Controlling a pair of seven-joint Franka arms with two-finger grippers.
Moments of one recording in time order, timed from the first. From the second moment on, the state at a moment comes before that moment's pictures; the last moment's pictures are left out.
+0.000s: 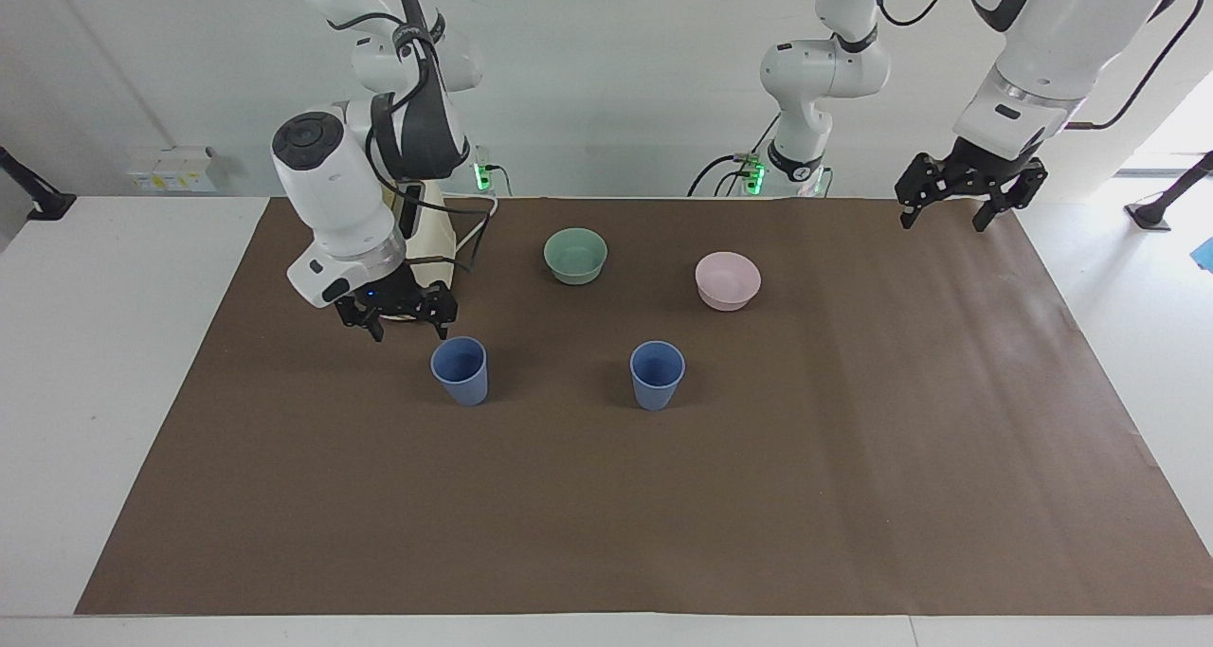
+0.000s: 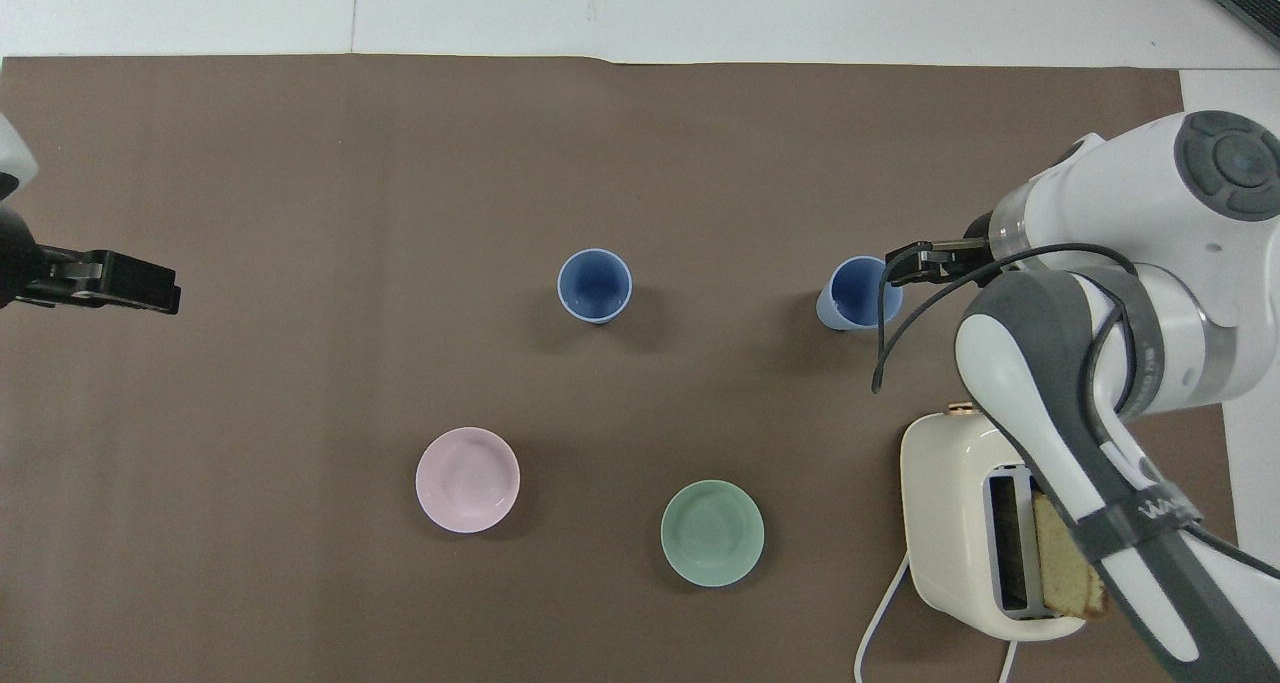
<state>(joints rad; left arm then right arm) -0.06 -0.03 -0.05 -1.56 0.00 1.54 0.02 0.03 0.17 0.09 -1.84 0.03 2.05 0.13</state>
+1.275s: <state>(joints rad) -0.06 -0.08 -0.01 -1.51 -0.02 1.45 0.02 0.06 0.27 0.10 -1.88 0.03 2.20 0.13</state>
